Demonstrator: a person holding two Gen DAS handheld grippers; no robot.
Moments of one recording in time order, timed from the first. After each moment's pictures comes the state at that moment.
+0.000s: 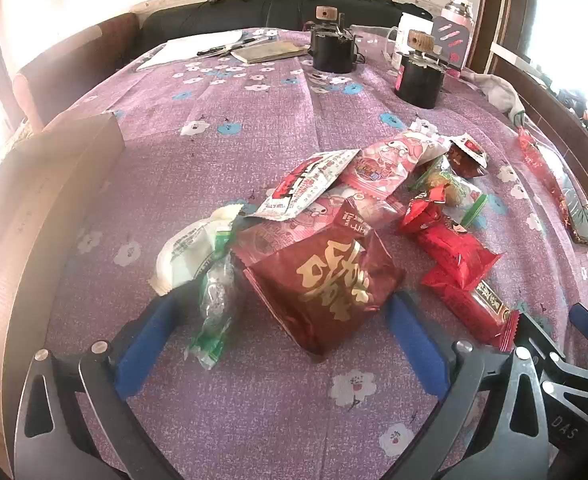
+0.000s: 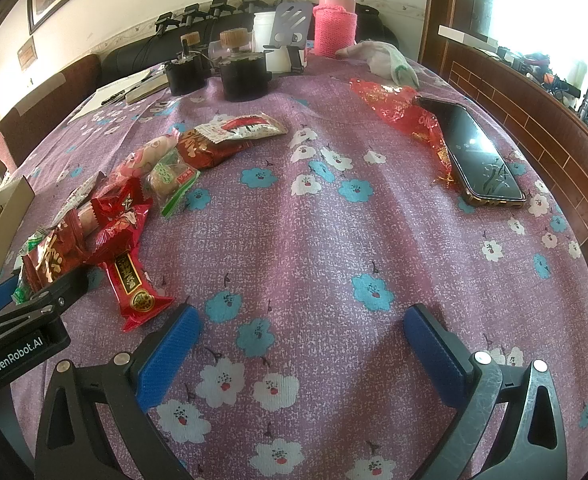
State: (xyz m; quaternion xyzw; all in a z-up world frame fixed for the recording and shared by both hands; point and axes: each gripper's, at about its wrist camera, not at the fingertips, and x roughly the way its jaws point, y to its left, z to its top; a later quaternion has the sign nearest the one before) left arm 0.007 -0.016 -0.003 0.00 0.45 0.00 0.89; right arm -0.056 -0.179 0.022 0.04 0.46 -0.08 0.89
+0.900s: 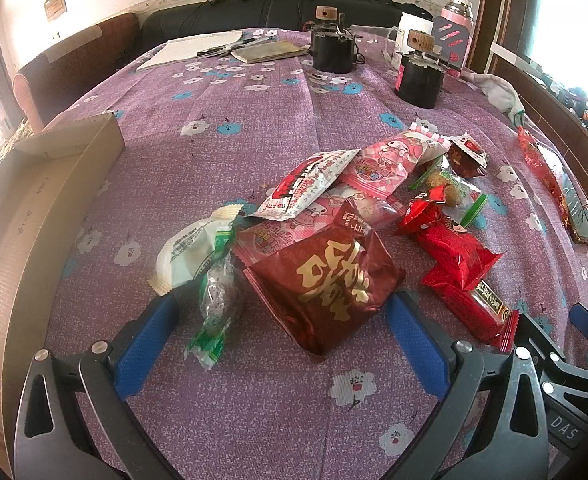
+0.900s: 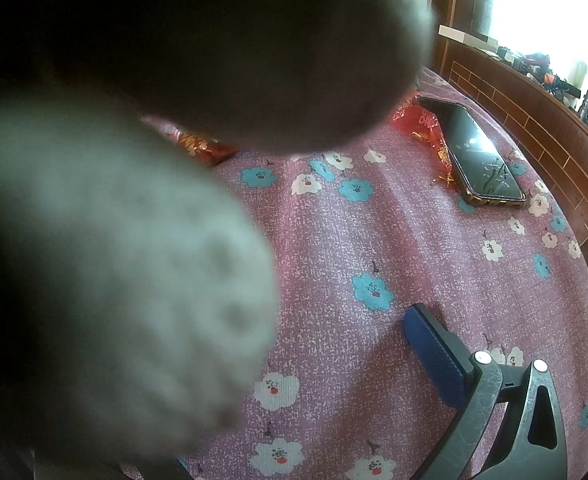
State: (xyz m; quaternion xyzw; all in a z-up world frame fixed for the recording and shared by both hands) left arm 0.007 -0.012 -0.004 0.00 0.45 0.00 0.89; right arm -0.056 -0.179 0.022 0.04 0.46 -0.08 0.88
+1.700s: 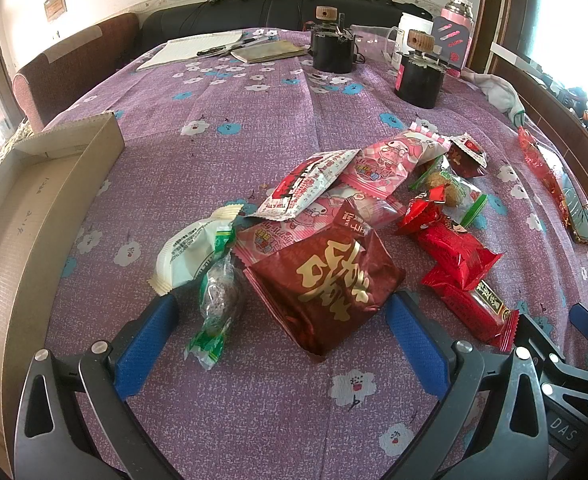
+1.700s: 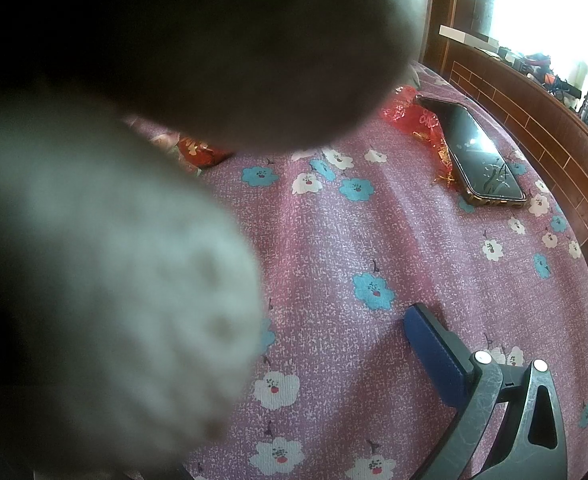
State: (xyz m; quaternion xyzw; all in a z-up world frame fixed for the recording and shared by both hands) left arm 0.007 -0.011 -0.004 0.00 0.45 0.00 0.89; right arm -0.057 -0.178 0.021 0.04 0.46 -0.08 0.89
